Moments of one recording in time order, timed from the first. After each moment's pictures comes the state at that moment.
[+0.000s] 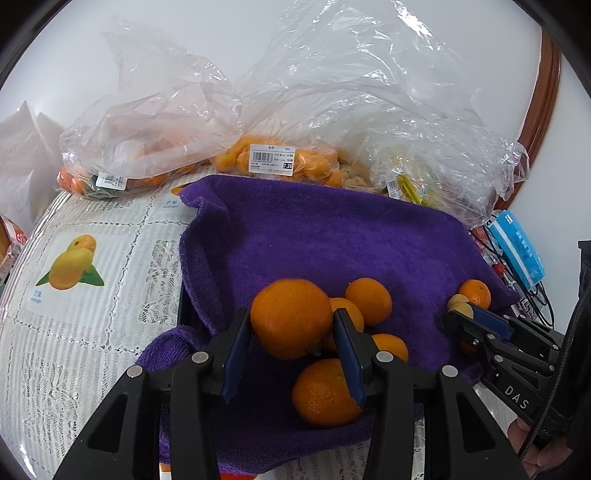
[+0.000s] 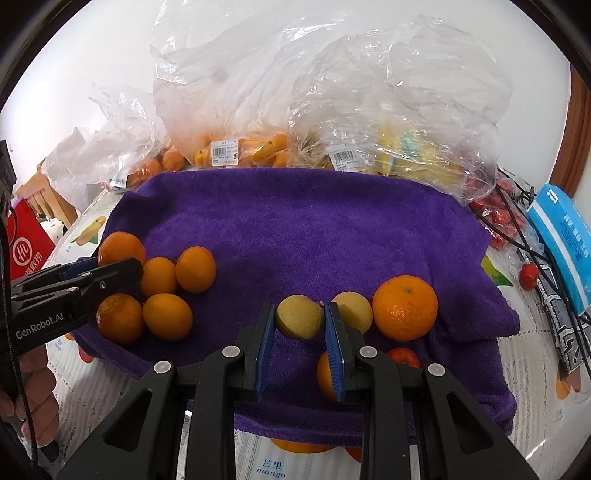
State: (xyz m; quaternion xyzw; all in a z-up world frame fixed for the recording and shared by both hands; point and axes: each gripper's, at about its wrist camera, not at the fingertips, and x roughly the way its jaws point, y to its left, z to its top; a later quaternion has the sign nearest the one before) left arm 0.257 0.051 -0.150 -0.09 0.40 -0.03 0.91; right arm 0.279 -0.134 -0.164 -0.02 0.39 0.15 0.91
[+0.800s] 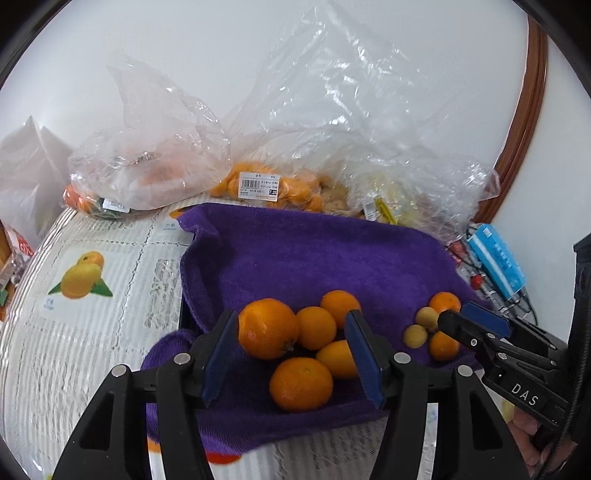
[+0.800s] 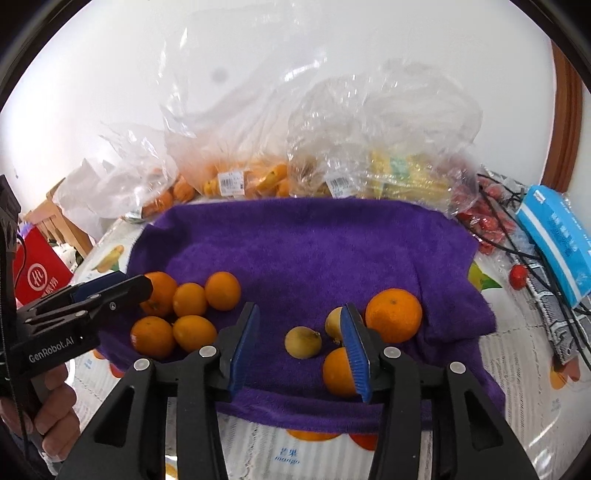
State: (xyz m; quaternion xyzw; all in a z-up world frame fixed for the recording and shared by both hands) left arm 0.229 0.045 -0.119 -0.10 0.36 -0.04 0.92; right arm 0.263 -0.145 -0.133 0.02 0.37 0.16 0.92
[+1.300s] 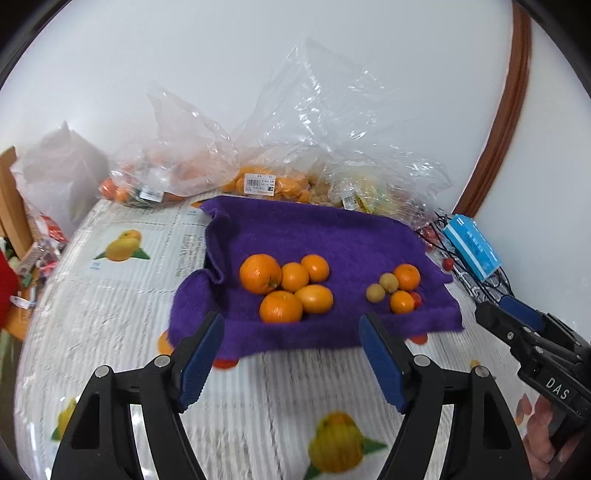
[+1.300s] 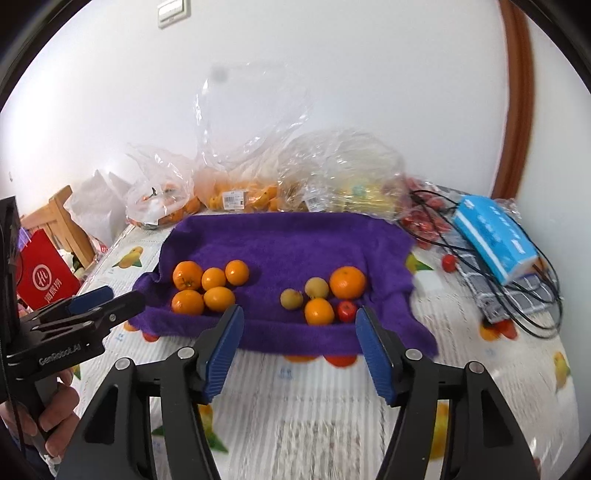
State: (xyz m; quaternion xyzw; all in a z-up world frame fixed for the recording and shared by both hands) left arm 0.139 0.033 -0.082 -0.09 0.36 -0.03 0.93; right arm 0.160 -0.177 -0.075 0.01 0.34 0.11 0.93
